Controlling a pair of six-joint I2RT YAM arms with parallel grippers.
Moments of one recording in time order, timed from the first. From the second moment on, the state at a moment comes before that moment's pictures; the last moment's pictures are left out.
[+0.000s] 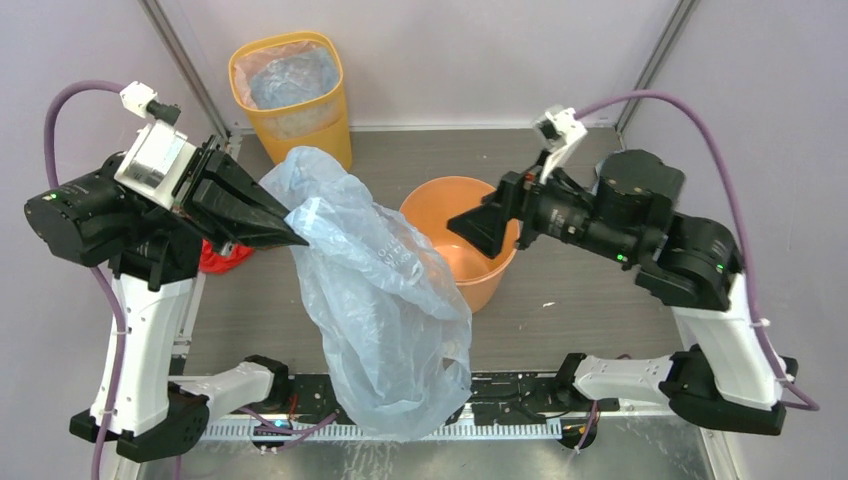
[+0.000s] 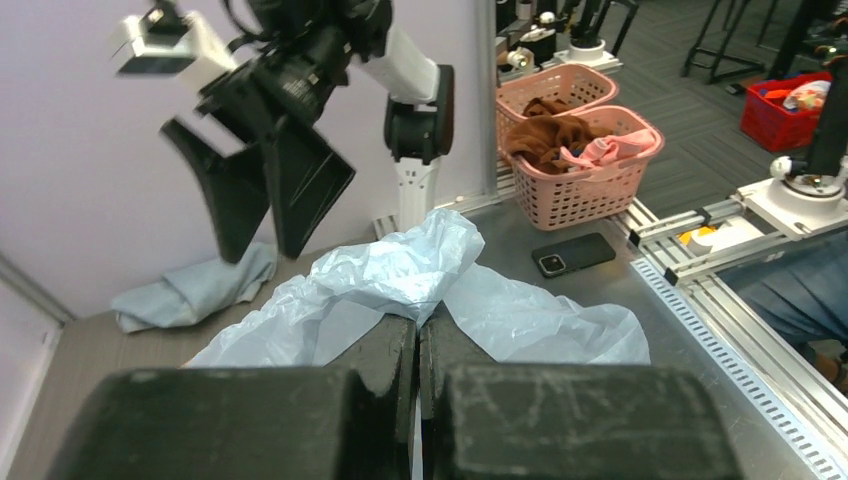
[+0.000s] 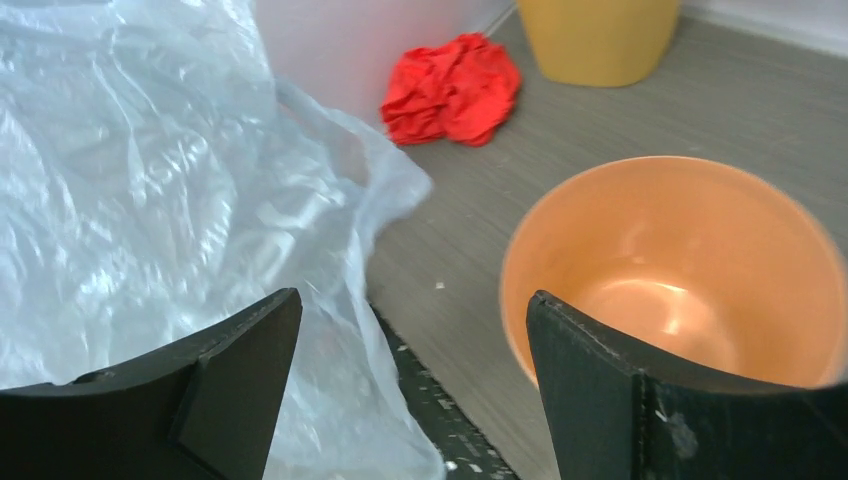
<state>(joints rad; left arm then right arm) -0.31 1.11 1.76 0.49 1.48 -1.00 0.95 1.12 1.91 -0.99 0.03 0.40</state>
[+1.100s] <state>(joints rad) -0.44 1.09 1.75 0.51 1.49 -0.94 0.75 1.18 1.71 -0.65 -0.53 0.76</state>
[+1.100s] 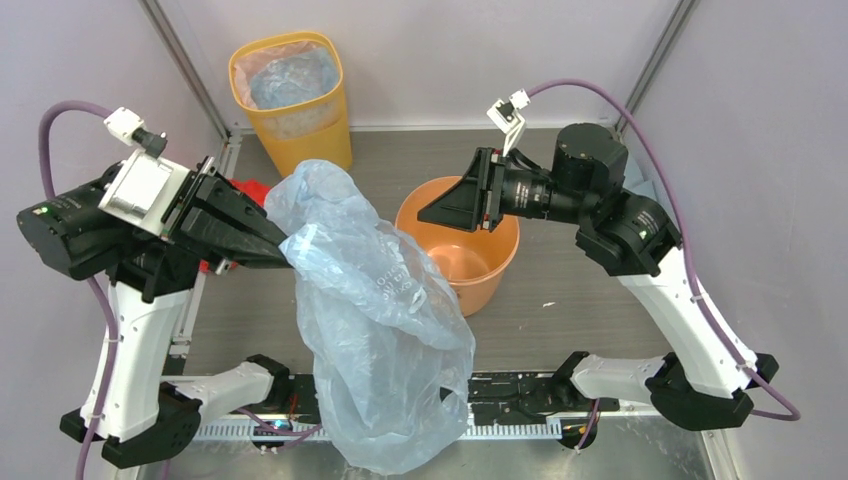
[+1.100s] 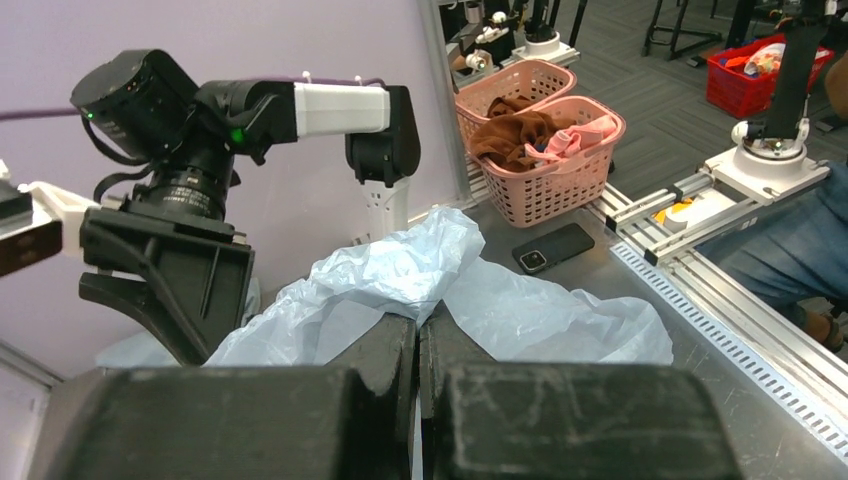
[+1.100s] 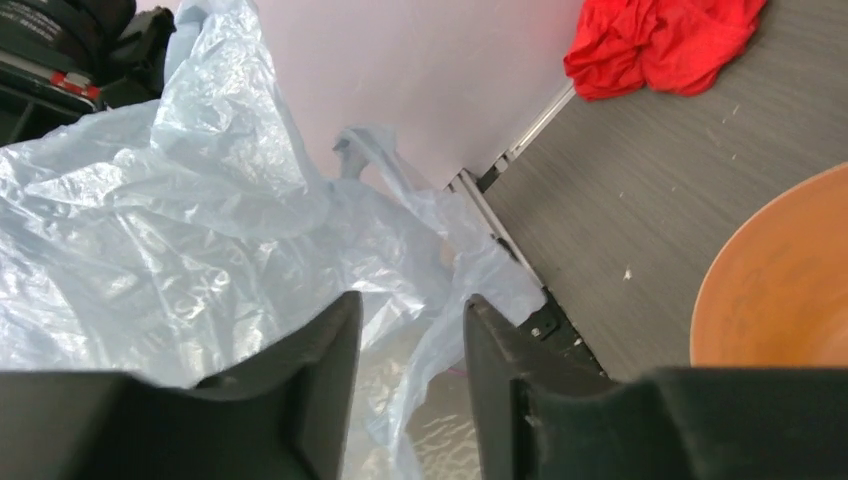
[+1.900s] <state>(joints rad) -0.46 1.18 1.83 0.54 1.48 -0.94 0.74 1.19 1.51 -0.36 -0.80 0.97</state>
